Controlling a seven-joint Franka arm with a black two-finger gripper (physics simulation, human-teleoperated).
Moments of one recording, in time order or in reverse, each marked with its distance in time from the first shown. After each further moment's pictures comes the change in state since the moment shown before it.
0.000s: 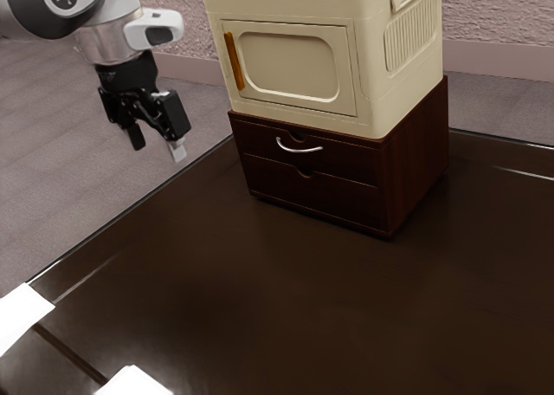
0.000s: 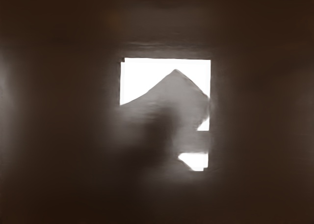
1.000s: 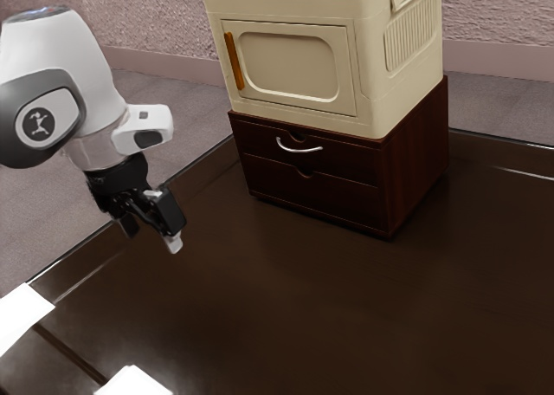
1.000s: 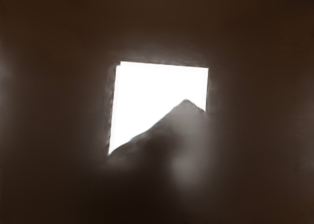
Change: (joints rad) arm -0.008 -0.424 -0.033 -0.727 -0.032 0.362 -0.066
